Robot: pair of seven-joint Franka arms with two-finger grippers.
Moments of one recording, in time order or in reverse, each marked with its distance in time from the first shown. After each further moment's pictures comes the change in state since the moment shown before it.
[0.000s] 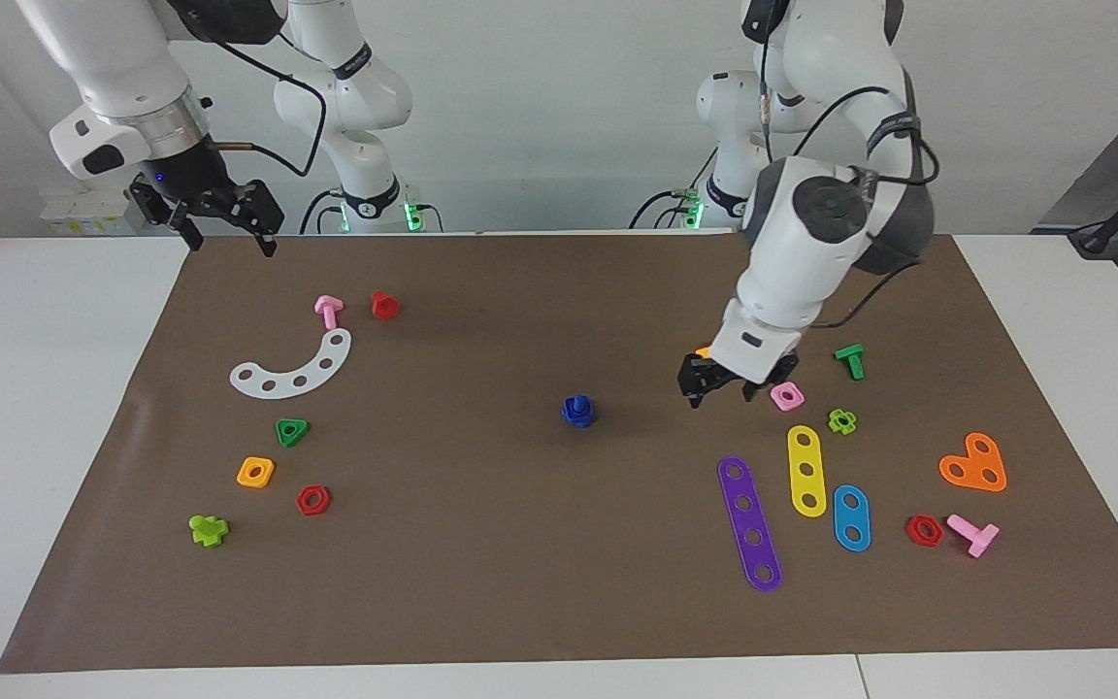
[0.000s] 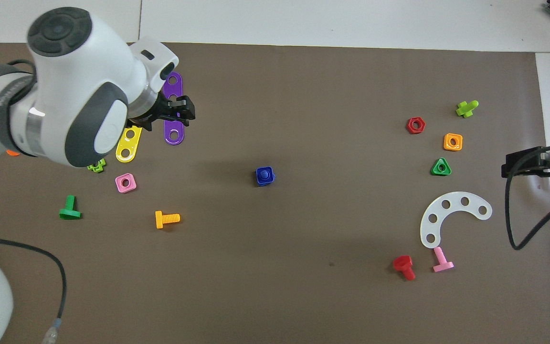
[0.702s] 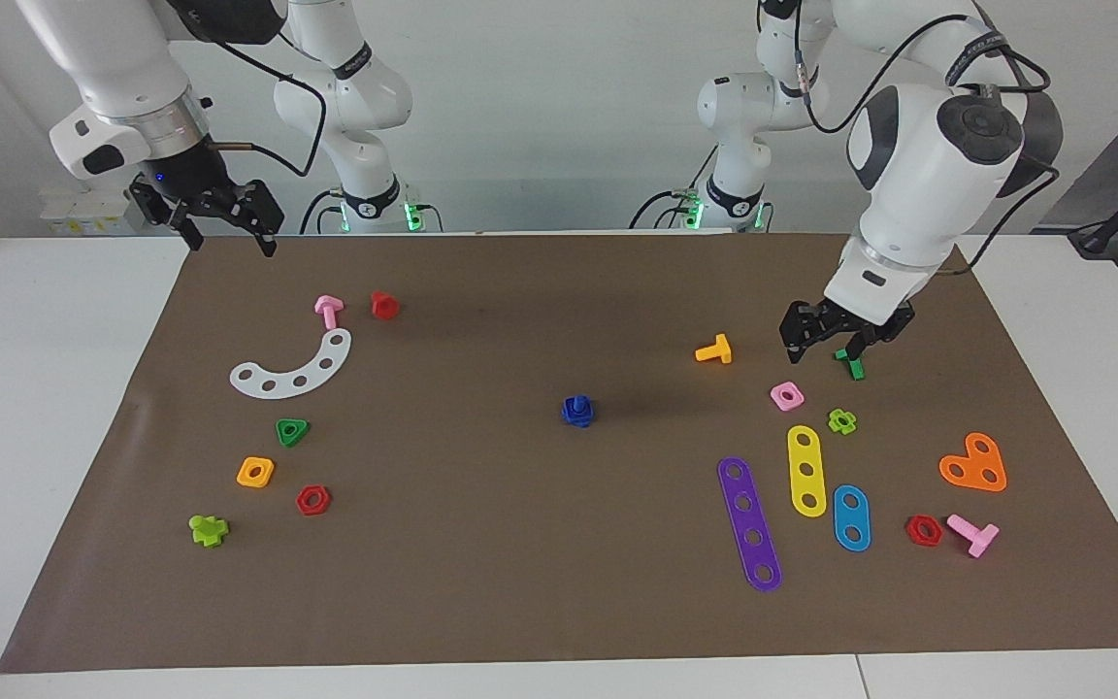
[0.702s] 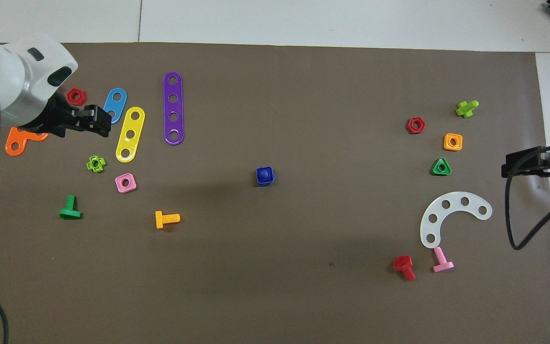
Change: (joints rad) left arm 0.175 -0.243 0.007 -0.103 0.019 -0.144 0.277; right arm 0.000 0.000 0.000 0.000 0.000 0.000 0.000
